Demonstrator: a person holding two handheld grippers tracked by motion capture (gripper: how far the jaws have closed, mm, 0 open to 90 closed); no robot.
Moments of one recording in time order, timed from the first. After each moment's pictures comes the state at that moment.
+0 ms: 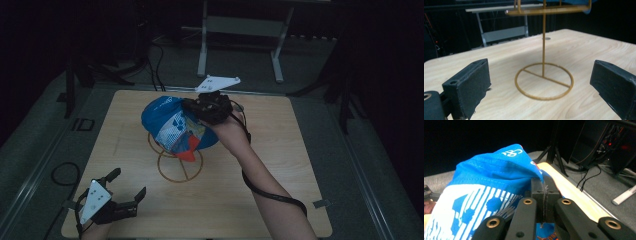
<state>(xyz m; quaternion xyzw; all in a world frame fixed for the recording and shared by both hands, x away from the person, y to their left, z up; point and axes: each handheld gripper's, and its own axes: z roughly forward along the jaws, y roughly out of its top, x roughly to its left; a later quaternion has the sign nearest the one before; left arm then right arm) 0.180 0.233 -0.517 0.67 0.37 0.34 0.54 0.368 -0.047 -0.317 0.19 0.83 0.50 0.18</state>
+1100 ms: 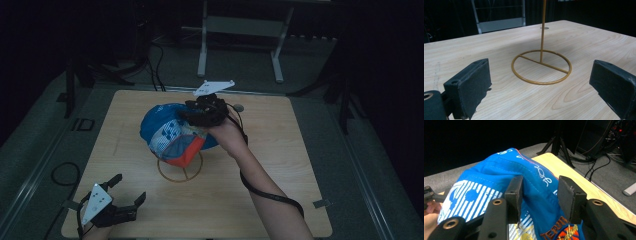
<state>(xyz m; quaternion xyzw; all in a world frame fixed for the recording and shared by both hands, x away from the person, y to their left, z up) 0.182 0.240 -0.535 0.68 0.39 0.32 0.53 0.384 -0.045 -0.342 0.21 0.83 0.49 0.14</state>
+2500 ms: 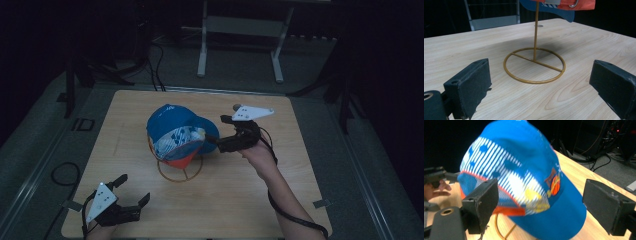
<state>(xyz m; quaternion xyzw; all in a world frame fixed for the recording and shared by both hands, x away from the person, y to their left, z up) 0.187 0.233 -0.540 0.69 0.38 0.29 0.54 0.358 -0.132 -0.391 0.22 0.81 0.53 0.13</state>
